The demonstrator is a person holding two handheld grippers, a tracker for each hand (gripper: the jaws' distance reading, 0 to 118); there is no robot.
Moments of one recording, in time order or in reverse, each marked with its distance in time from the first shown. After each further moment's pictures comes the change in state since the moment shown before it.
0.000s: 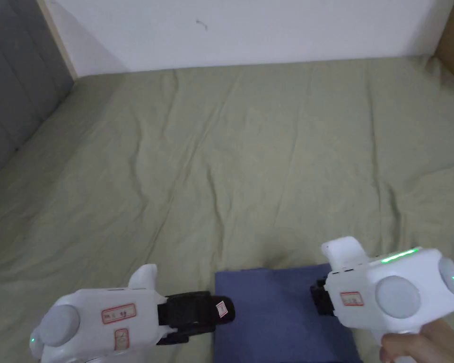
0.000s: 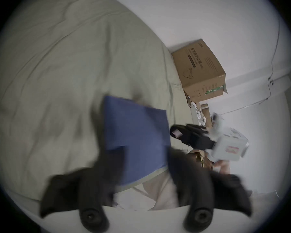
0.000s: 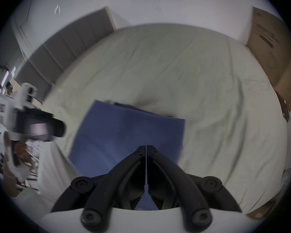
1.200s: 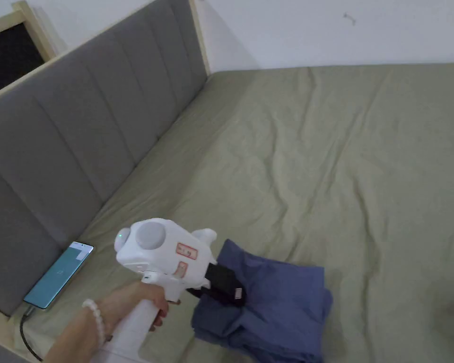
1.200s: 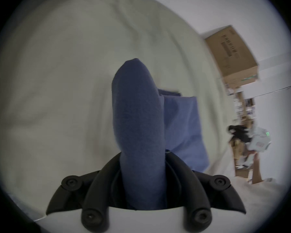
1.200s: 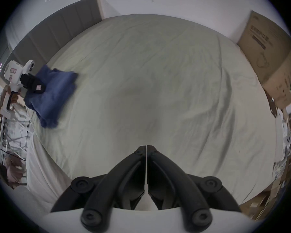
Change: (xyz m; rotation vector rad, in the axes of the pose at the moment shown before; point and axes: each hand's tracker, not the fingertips) left arm -0.137 0.157 0.109 -0.216 0.448 -0.148; right arm 0.001 -0.018 0.023 -0.010 -0.131 -0.072
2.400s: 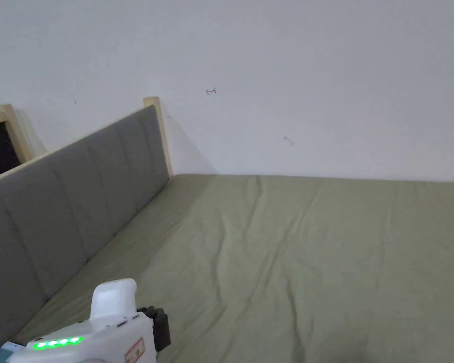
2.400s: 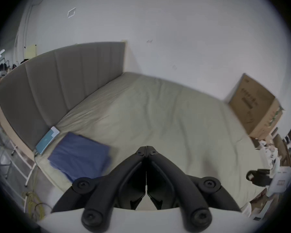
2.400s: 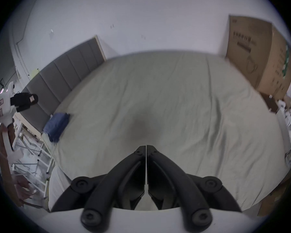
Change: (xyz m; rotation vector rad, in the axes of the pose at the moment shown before) left arm 0.225 -0.094 0.102 0.852 0.331 0.072; right arm 0.002 0.011 0.081 0.401 0.069 -0.098
